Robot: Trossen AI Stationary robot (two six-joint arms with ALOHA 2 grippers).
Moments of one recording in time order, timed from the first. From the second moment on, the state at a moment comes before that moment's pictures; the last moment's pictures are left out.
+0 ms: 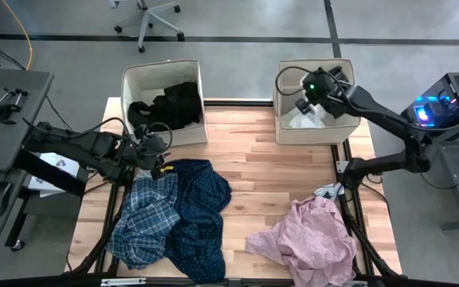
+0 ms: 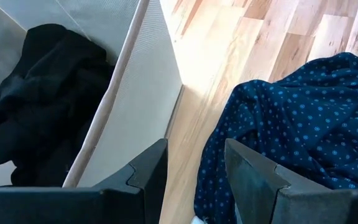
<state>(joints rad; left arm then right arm) -0.21 0.90 0.90 -1.04 -0.62 -0.39 -0.64 1.23 1.25 -0.90 0.68 -0.04</state>
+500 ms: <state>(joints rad) -0.26 0.90 0.90 -1.04 -0.24 -0.48 -0.44 1.22 1.22 -0.74 0.38 -0.05</state>
